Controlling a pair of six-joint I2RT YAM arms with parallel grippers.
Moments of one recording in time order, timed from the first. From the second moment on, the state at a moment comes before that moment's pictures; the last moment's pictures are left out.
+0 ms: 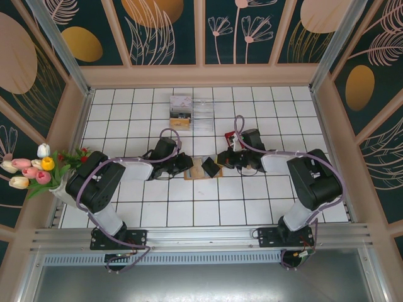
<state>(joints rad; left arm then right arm) -0.57 1.71 0.68 0.22 0.37 -0.91 0.43 1.64 0.69 0.14 -0.73 0.72</state>
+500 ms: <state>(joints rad) -0.55 1.61 0.69 0.21 0.37 -0.96 0.43 1.62 0.68 0.22 -0.77 0.84</state>
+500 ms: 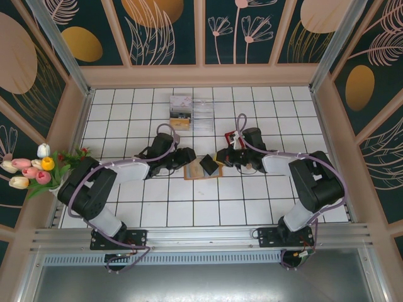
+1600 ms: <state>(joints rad) -0.43 1.27 0.48 0.48 0.52 -1.23 0.48 1.70 0.72 0.76 -0.85 1.32</state>
